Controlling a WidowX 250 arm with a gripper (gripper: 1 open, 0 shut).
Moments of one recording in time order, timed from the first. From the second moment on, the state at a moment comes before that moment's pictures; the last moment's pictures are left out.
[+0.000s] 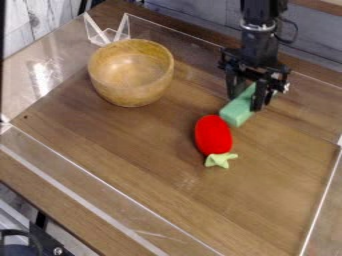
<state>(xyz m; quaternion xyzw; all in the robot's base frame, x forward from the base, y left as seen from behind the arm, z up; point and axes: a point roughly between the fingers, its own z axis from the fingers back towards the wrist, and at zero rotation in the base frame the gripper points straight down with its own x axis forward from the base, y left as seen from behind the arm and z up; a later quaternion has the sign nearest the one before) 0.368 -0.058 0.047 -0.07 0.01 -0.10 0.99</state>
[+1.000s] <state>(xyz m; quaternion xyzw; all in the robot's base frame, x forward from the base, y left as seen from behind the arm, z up) 0.367 -0.054 0.035 -0.08 0.01 -0.12 0.99</state>
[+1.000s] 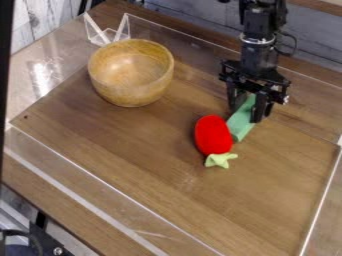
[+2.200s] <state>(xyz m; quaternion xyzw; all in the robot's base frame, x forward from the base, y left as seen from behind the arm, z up) 0.367 -0.062 0.040 -0.09 0.02 -0.14 0.99</state>
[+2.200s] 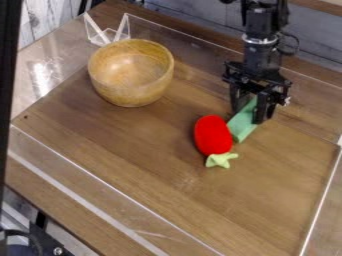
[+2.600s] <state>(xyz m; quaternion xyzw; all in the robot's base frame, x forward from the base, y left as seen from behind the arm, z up) 0.366 -0.049 0.040 -0.10 0.03 -0.12 0.99</state>
